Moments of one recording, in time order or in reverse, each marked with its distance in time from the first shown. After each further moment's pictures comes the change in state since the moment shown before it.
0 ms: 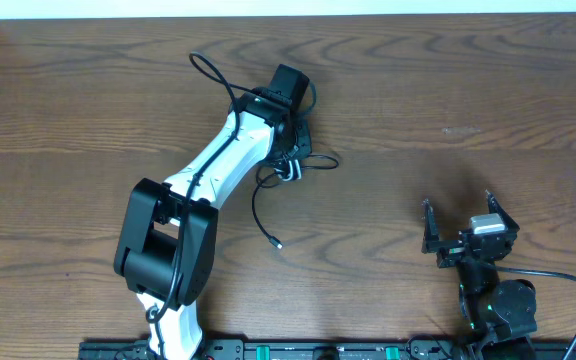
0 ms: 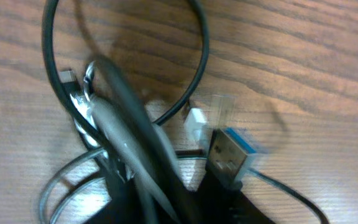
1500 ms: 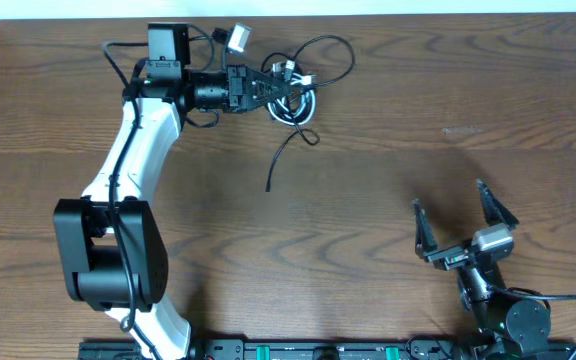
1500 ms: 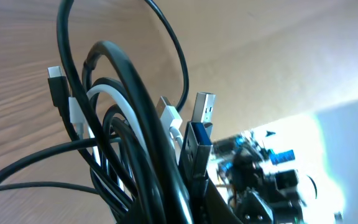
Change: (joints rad) left arm 0.381 -0.091 0.000 0.364 1.304 0.288; right arm 0.000 0.010 0.012 0.266 -0.232 0.060
